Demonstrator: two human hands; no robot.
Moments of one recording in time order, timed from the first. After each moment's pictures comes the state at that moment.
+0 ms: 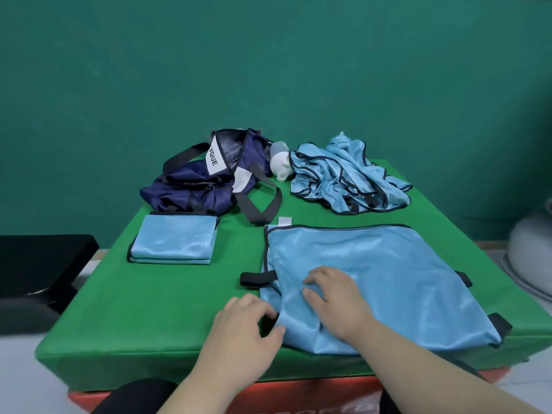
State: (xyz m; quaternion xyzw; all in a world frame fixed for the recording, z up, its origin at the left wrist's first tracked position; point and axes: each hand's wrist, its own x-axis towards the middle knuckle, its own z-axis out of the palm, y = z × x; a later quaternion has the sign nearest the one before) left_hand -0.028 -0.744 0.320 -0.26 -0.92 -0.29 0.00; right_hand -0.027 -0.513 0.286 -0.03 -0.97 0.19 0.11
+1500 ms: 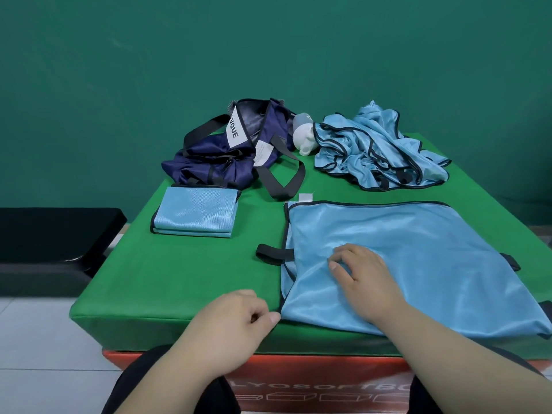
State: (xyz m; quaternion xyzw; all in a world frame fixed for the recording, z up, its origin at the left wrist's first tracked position) left_hand -0.025 -0.791 0.325 -0.25 -0.93 -0.24 -0.10; right_hand -0.027 -0.513 0.279 -0.03 -0.96 0.23 0.12
